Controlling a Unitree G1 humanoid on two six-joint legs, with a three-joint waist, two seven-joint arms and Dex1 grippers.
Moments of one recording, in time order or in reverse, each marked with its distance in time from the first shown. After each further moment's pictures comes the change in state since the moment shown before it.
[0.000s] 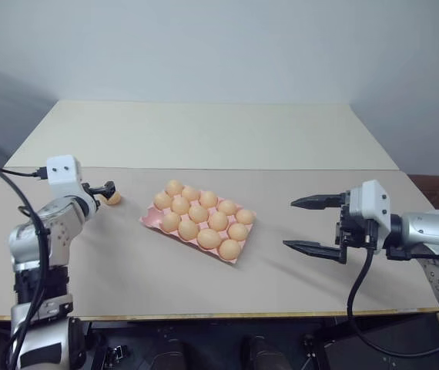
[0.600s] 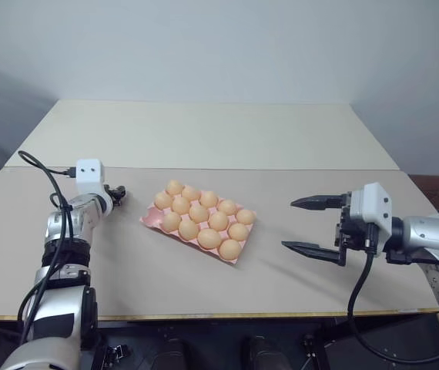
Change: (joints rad) left arm -0.191 -0.025 -0.108 0.497 0.158 -0.264 -0.150; right arm 0.037 -0.001 -0.016 -0.048 0.013 0.003 -0.042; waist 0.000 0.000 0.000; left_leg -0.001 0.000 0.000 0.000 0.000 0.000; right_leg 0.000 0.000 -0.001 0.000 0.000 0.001
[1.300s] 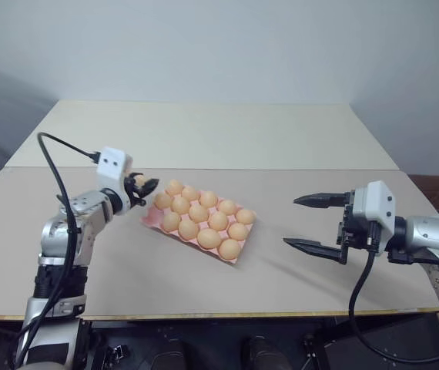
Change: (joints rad) left arm 0.245 0.013 -0.107 -0.691 -0.112 0.192 -0.280; right arm 0.013 -0.001 -0.016 -0.010 0.003 0.002 -0.022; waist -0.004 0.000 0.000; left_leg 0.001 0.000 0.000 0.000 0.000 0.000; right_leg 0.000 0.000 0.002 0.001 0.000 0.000
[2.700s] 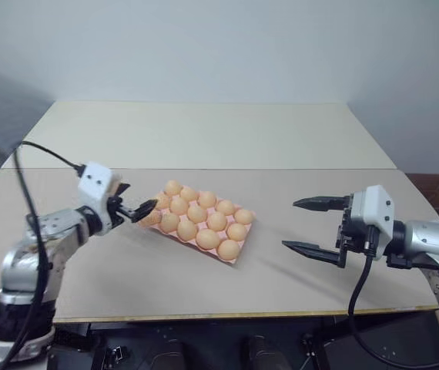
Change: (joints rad) left arm 0.262 0.149 0.184 -0.285 -0.061 -0.024 -0.143; right arm 0.019 0.001 -0.001 -0.028 0.002 0.007 -0.017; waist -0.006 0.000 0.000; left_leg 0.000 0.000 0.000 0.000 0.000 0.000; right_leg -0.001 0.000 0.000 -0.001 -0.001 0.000
